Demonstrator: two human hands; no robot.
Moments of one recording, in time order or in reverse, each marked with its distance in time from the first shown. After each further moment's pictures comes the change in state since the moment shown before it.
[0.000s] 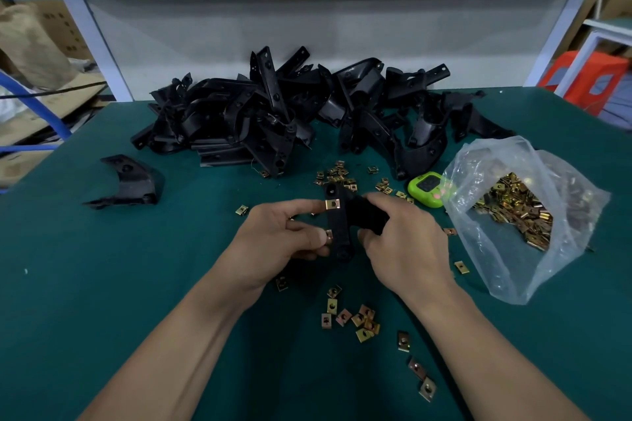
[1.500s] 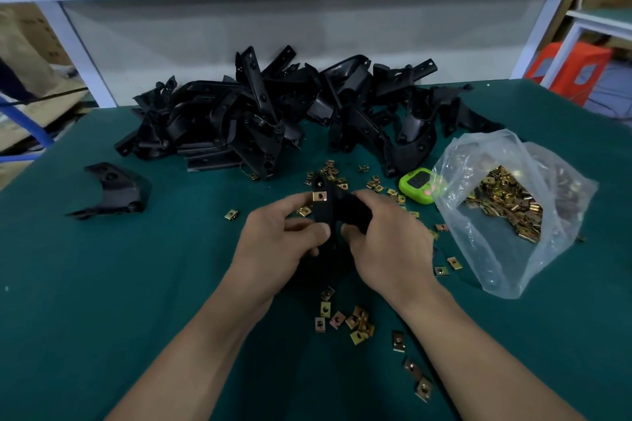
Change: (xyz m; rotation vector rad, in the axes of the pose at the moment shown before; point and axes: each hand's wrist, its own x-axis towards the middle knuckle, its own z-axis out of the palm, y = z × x) left_hand 0.001 -0.001 0.021 0.056 0.096 0.098; right_hand 0.000 -0.002 0.013 -0.047 0.057 0.006
